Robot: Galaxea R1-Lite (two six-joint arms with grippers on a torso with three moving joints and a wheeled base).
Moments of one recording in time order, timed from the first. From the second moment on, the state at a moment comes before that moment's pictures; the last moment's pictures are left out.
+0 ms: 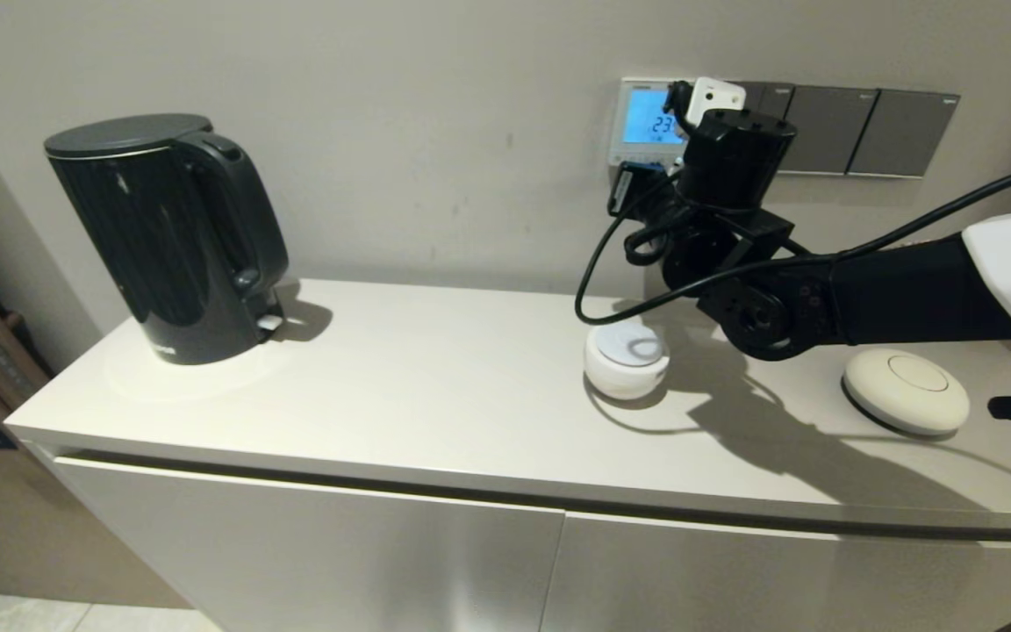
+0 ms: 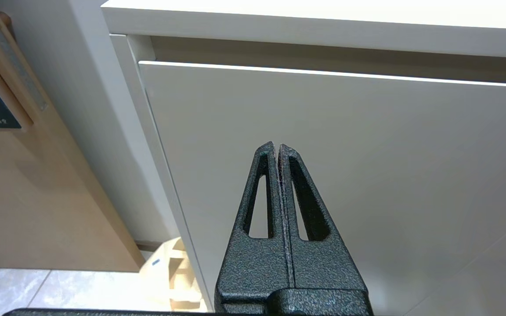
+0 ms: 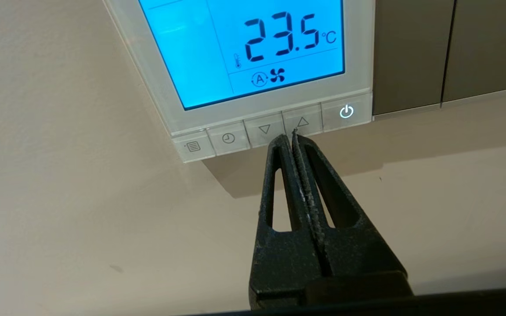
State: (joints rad) left arm 0.01 0.00 0.00 0.00 0.00 0.01; right arm 0.49 2.04 -1.57 -0.77 -0.61 0.03
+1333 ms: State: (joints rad) left arm 0.01 0.00 0.00 0.00 0.00 0.01; right arm 0.49 2.06 -1.59 -0.77 -0.61 0.03
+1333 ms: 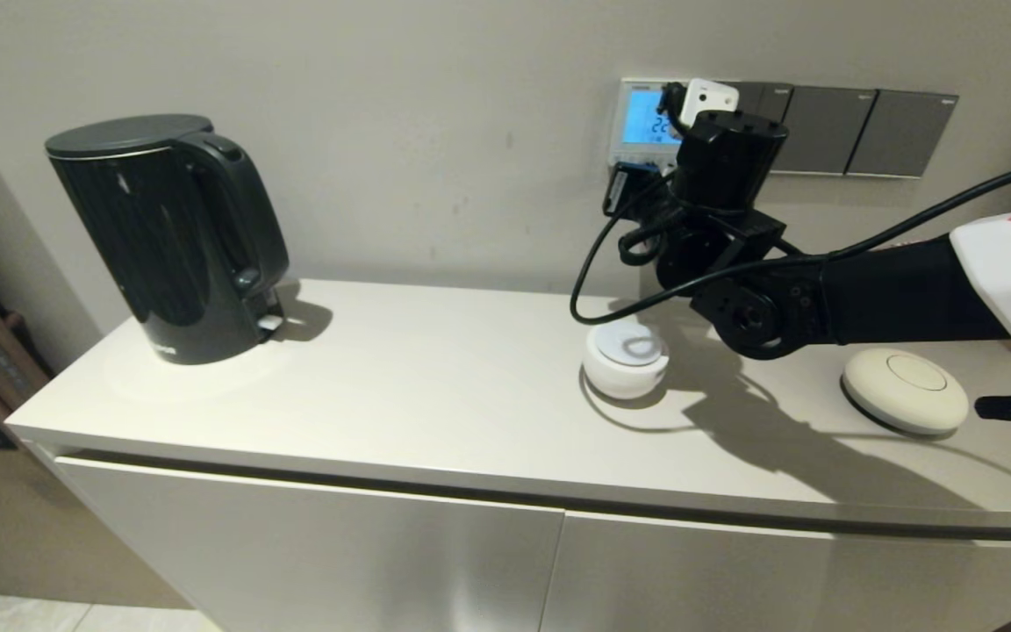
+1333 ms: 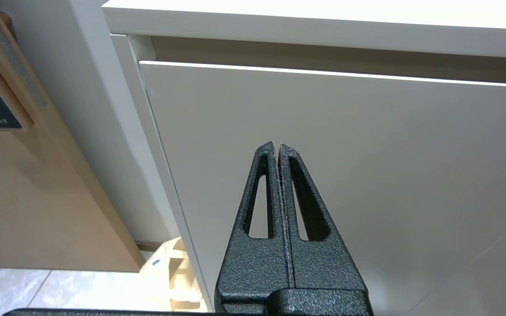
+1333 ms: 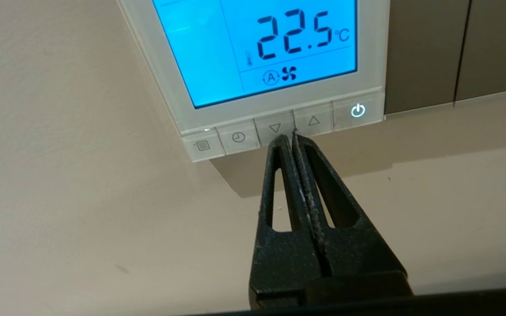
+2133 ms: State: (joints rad) left arm 0.01 0.00 0.00 0.00 0.00 0.01; right arm 0.51 1.98 -1.54 -0.78 -0.61 0.02
